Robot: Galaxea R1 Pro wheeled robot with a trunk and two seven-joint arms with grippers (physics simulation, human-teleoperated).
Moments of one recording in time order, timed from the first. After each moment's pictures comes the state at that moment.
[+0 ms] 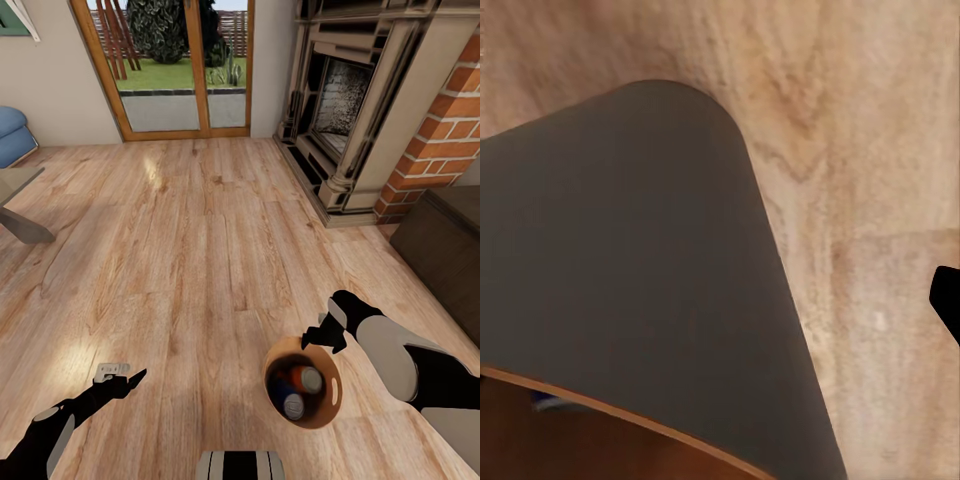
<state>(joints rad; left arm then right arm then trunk) -0.40 0.22 0.30 -0.77 0.03 0.09 -0.62 -1.18 -0.05 -0.20 -0.12 0.17 1.05 0.13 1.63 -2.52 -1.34</state>
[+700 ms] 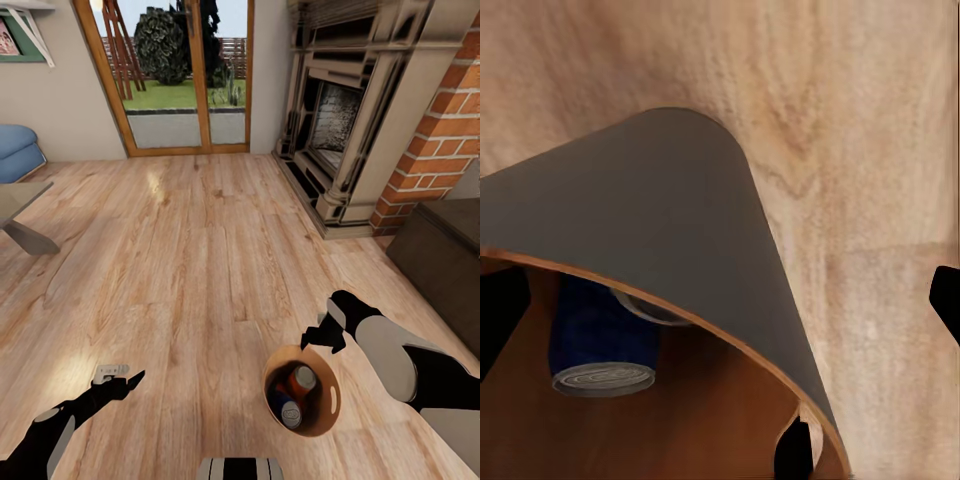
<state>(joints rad) -0.40 0.22 0.30 -0.76 0.03 0.09 -0.58 -1.17 -0.05 -0.20 -0.13 0.18 1.05 0.13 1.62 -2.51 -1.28</state>
